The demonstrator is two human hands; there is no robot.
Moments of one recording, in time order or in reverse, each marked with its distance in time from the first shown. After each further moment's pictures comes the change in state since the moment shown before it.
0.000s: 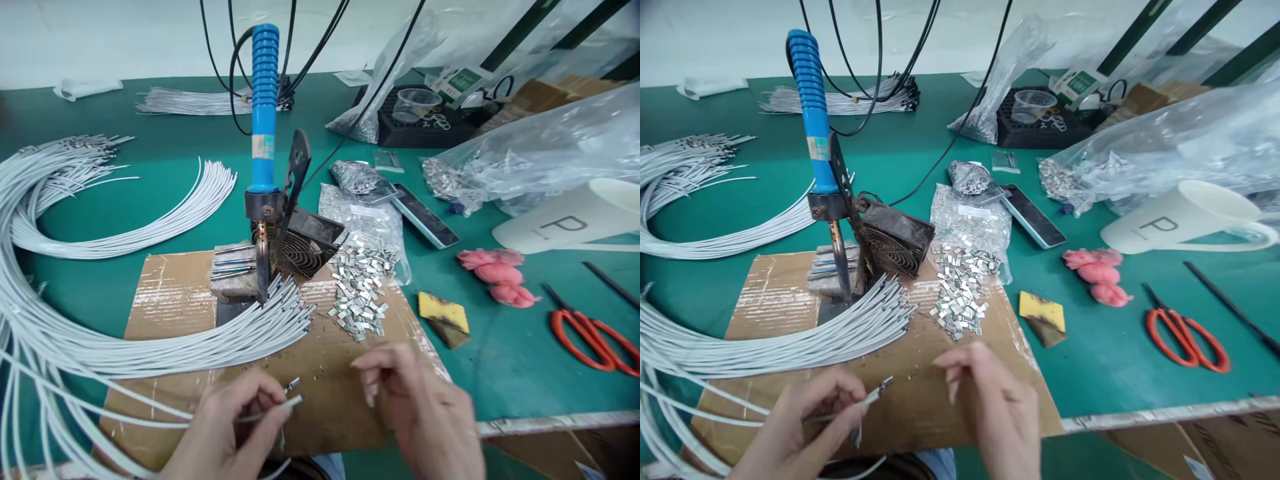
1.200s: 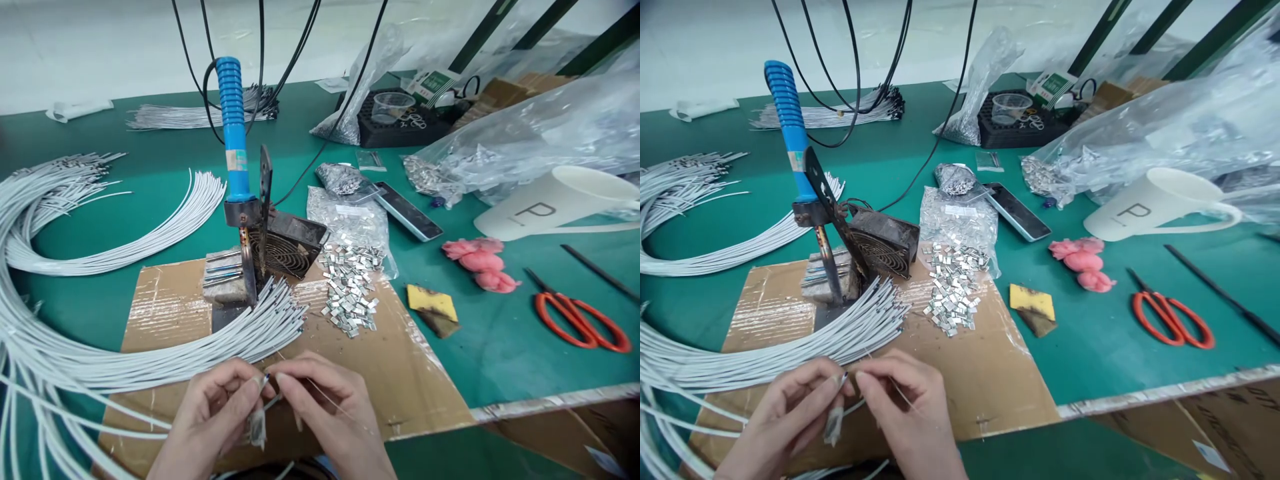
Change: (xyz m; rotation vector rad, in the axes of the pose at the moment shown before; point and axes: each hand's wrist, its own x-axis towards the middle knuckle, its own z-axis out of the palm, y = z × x) left_hand 0.007 0.014 -0.004 -0.632 0.130 -0.335; right_hand -0.027 -0.019 0.062 0.257 -0.340 0.180
